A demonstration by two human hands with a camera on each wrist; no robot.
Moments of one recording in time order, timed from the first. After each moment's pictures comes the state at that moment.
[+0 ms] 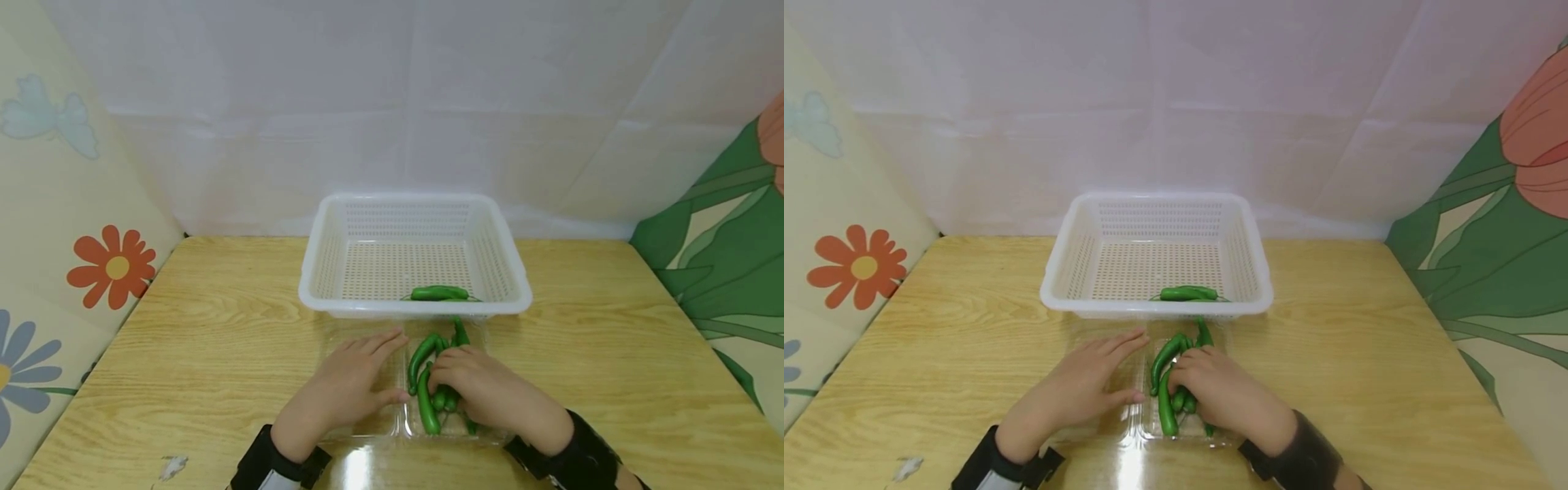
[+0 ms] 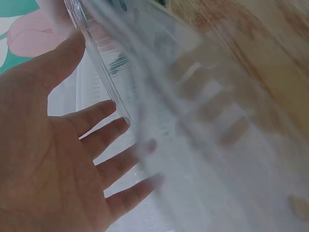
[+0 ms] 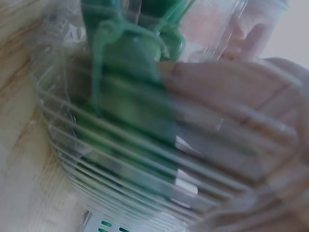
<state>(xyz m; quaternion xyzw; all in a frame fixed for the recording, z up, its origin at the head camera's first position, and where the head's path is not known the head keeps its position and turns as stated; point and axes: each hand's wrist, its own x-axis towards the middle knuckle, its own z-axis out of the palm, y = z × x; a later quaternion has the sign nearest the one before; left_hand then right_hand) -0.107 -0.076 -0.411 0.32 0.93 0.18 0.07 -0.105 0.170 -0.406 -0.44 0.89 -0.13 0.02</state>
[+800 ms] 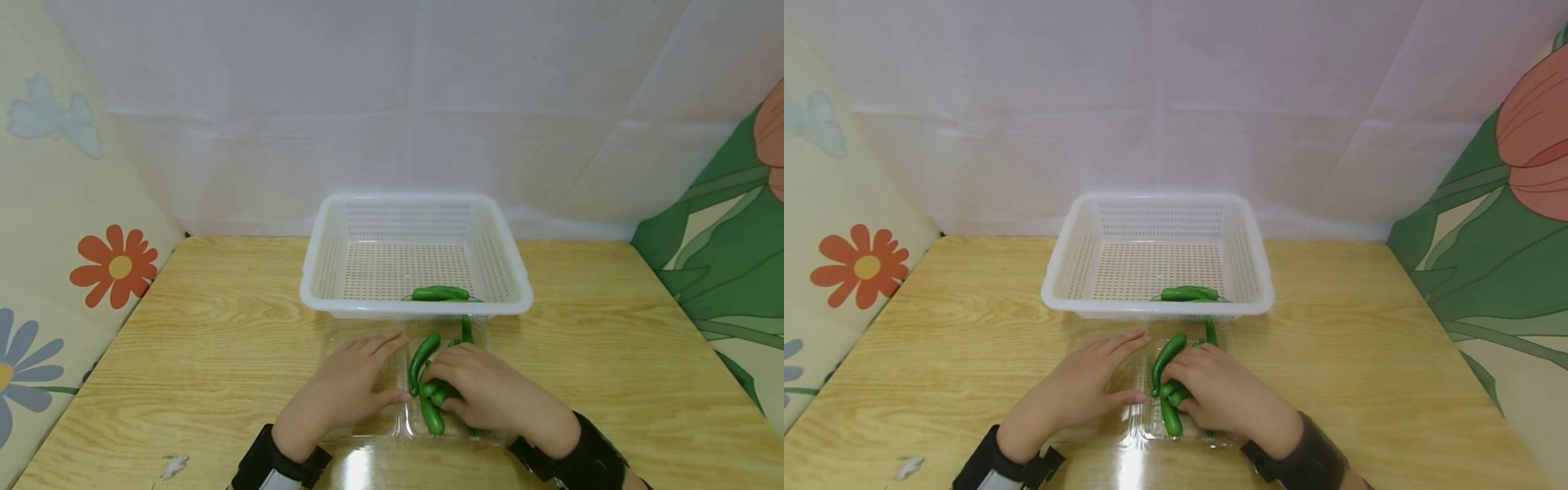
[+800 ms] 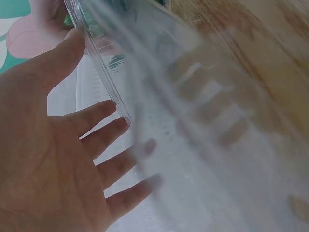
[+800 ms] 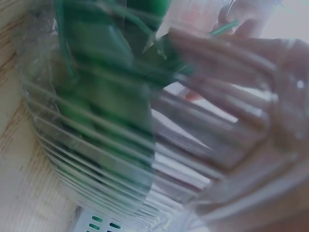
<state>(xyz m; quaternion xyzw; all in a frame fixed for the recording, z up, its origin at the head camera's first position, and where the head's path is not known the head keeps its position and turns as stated) -0.105 -0.077 -0.408 0.32 0.93 0.19 0.07 -0.099 0.167 -0.395 -0.42 0.90 -0.13 0.04</state>
